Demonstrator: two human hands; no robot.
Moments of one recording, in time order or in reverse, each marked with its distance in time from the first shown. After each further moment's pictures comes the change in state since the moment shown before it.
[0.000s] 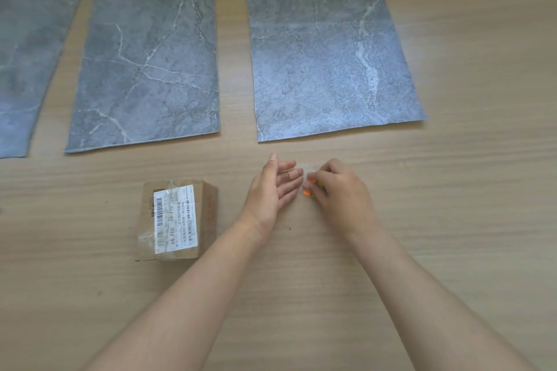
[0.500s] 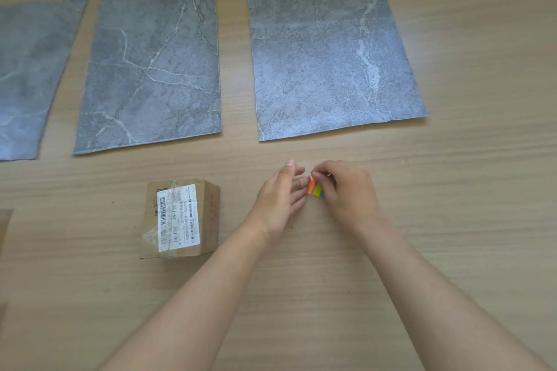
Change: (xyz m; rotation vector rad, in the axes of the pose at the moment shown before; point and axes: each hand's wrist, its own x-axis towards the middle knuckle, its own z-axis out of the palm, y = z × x) left_hand -0.020 0.002 0.015 0.135 -0.050 -0.047; right_hand 0.006 0.009 -0.004 0.123 0.005 0.022
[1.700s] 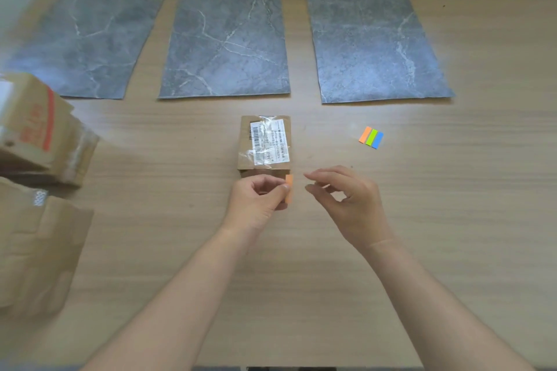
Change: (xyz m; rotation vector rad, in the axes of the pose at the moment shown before) left_hand -0.149 -0.084 -0.181 0.032 0.196 0.292; right_hand -0.157 -0.171 0.045 0.266 0.121 -0.264
